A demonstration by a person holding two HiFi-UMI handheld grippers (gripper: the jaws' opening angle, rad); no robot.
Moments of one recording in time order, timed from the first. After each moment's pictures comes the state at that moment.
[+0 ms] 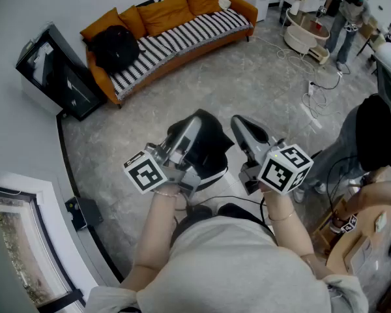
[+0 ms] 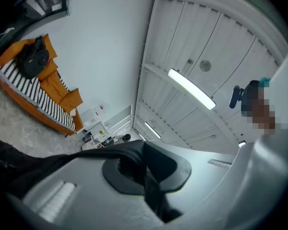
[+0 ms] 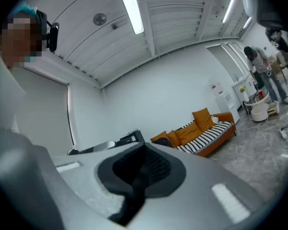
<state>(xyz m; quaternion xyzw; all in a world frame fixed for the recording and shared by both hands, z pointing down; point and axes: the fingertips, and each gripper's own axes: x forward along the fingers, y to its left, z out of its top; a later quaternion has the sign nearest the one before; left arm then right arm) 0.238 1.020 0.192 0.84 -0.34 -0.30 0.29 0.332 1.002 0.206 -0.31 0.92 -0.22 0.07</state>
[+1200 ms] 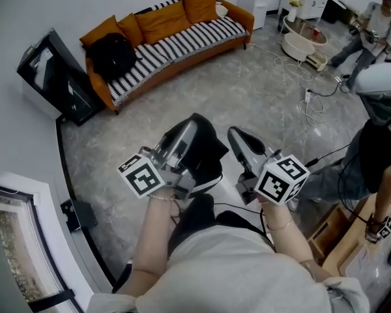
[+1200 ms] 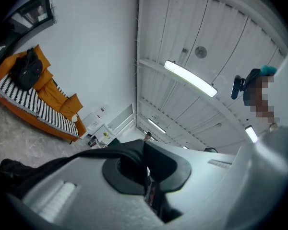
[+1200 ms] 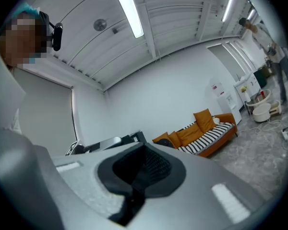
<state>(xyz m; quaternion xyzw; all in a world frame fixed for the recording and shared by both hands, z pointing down) 0.301 1.011 0.181 0.85 -0.38 -0.26 0.26 0.399 1.008 0.203 -0.30 0.93 -0.22 0.08</state>
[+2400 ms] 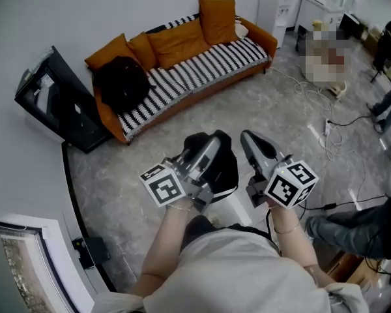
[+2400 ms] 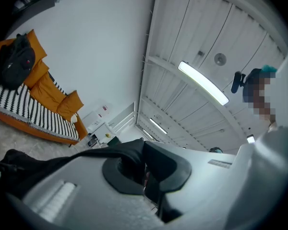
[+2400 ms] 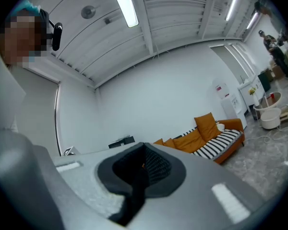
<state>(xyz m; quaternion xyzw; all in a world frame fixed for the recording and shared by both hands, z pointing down) 0.155 0.717 0.198 0.86 -0.34 -0.25 0.29 0.230 0.697 0.196 -0.32 0.92 -0.20 0.08</state>
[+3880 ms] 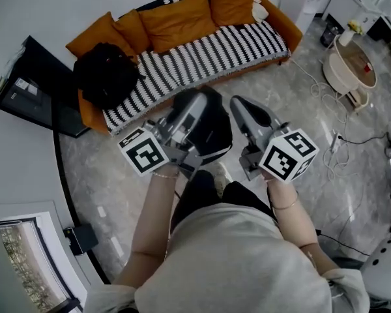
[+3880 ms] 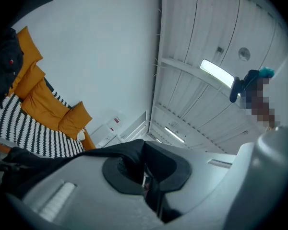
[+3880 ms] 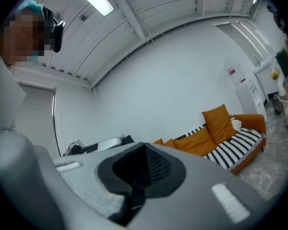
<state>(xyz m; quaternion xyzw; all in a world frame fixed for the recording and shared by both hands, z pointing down) 0.117 0.282 0.206 0.83 -0.42 -0.27 0.27 0.192 0.264 0.223 -0.23 0.94 -0.23 0.06</state>
